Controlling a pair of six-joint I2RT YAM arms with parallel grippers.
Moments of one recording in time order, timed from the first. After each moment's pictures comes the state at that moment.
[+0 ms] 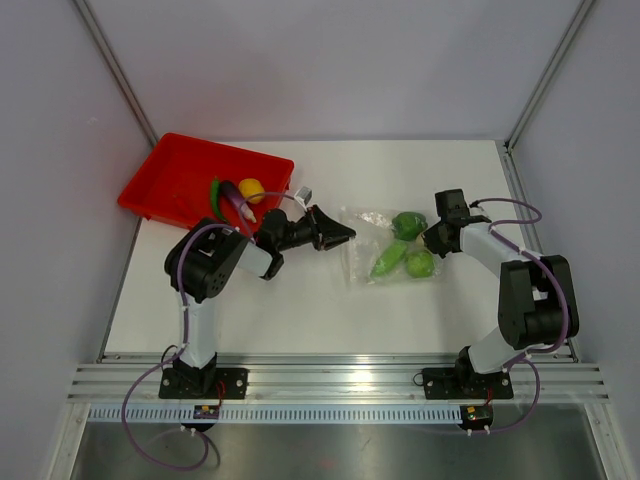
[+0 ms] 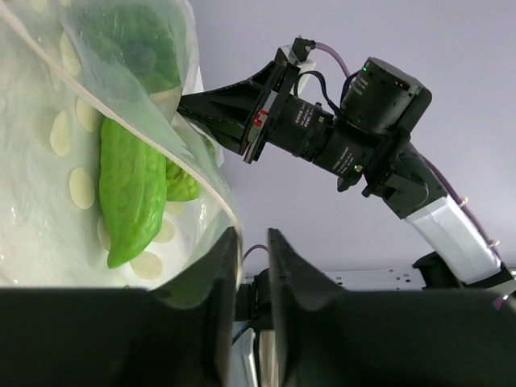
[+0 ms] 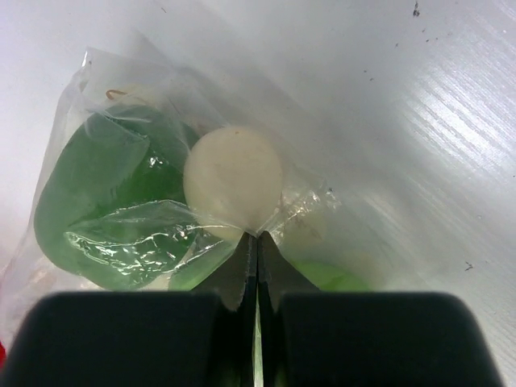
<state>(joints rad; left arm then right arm) -0.51 2.04 0.83 1.21 0.72 -1.46 0.14 1.57 0.92 -0.39 0.20 1.08</state>
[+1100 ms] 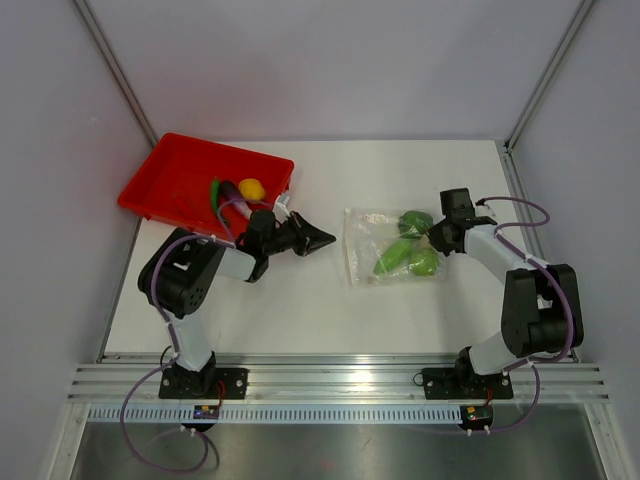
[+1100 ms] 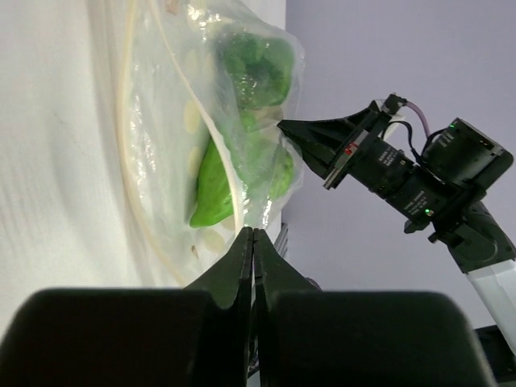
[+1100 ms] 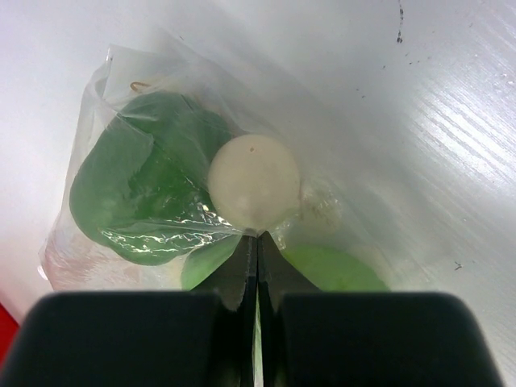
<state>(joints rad) -0.45 1.86 0.71 0.89 0.59 -1.30 0.12 1.52 0.91 -0.39 0.22 1.08</state>
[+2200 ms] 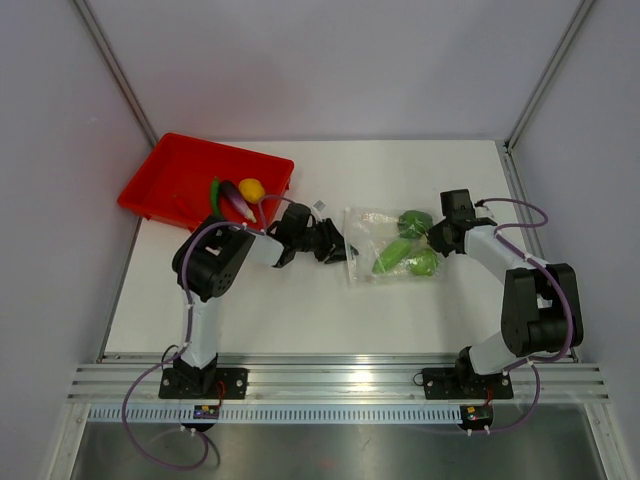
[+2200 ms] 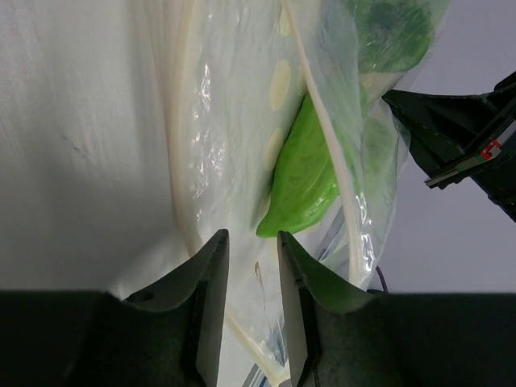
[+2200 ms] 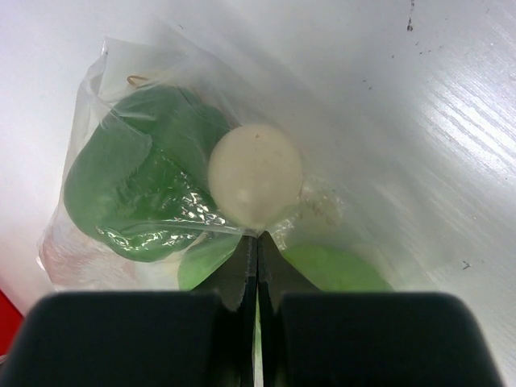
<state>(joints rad) -0.56 2.07 0.99 0.50 0.62 -1.13 0.12 1.52 0.90 -0.38 0.19 1.09</state>
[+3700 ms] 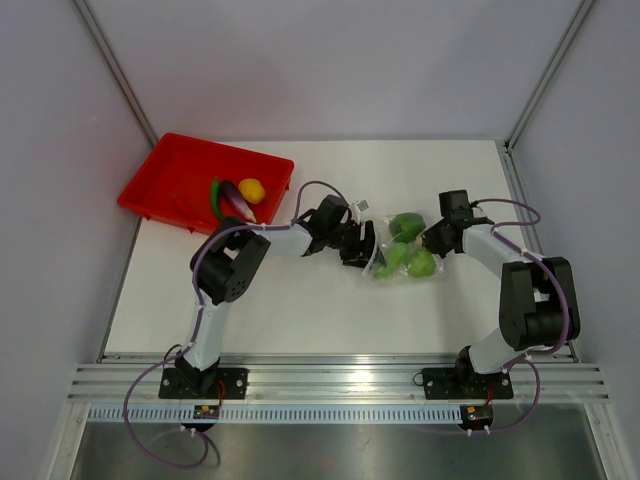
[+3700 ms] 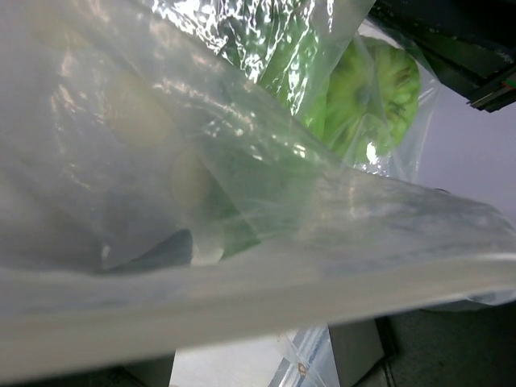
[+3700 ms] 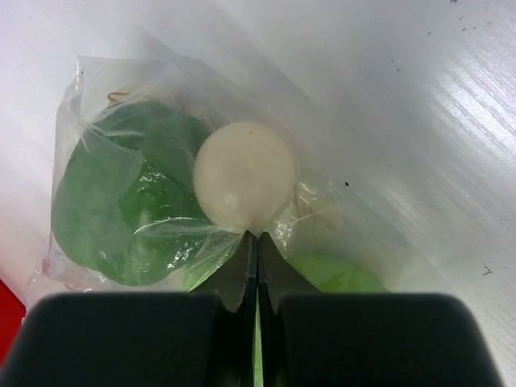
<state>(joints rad) -0.70 2.13 1.30 0.11 0.67 -0.79 0.11 1.56 0.90 -0.35 0.11 1.06</state>
